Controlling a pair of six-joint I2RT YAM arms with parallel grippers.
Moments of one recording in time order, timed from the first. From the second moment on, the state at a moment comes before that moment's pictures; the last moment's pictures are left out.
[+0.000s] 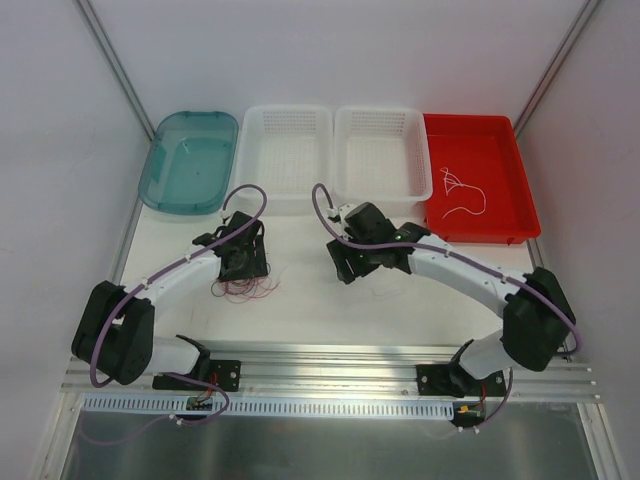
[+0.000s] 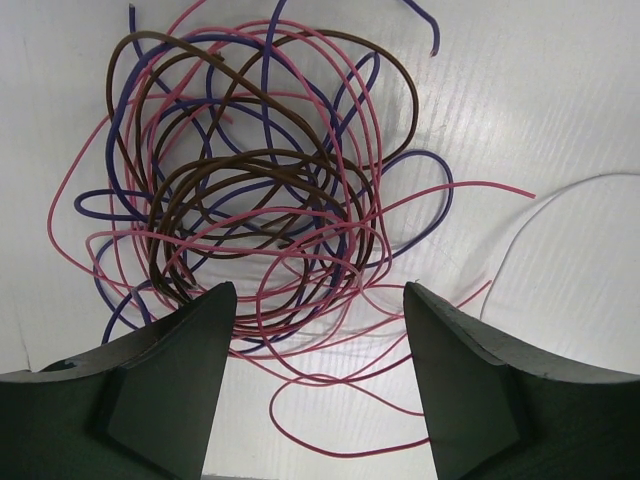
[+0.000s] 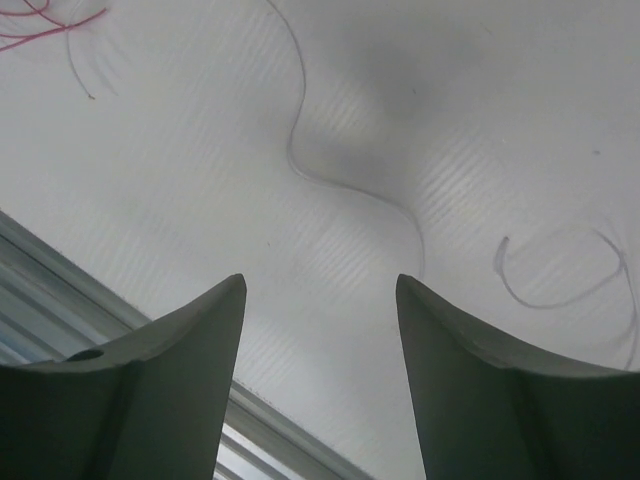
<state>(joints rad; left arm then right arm) -0.45 1.33 0.75 -0.57 -0.23 -0.56 0.82 1.43 1.06 -0.59 -0.02 0.20</state>
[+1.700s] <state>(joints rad) -0.45 1.30 0.69 -0.56 -0.19 -0.57 0.79 1.31 1.15 -0.65 0.31 0.22</state>
